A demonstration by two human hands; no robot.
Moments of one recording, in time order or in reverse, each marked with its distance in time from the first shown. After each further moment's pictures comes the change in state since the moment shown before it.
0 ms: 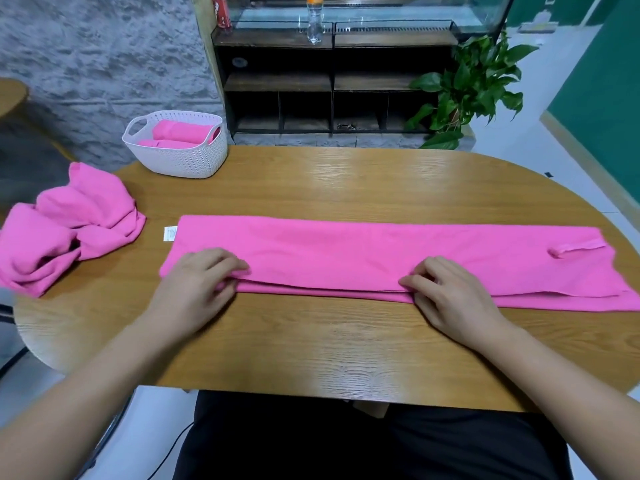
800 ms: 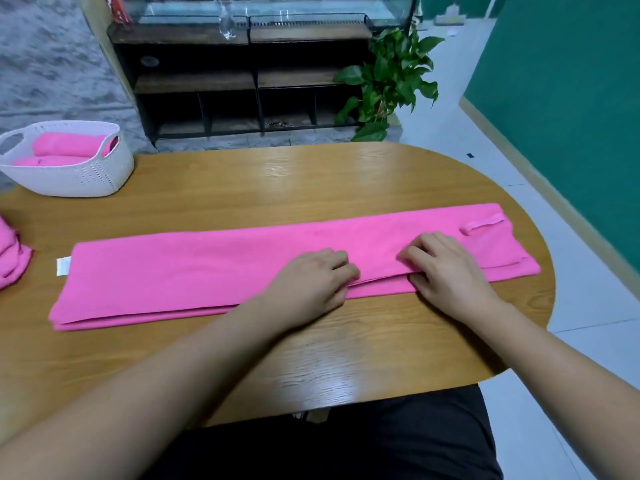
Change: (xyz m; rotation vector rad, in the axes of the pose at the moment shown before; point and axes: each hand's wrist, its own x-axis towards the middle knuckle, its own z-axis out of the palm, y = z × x) left_hand 0.157 0.217 0.101 -0.115 -0.094 0.501; right_hand -0.057 0.074 -0.047 -0.174 -0.033 0.314
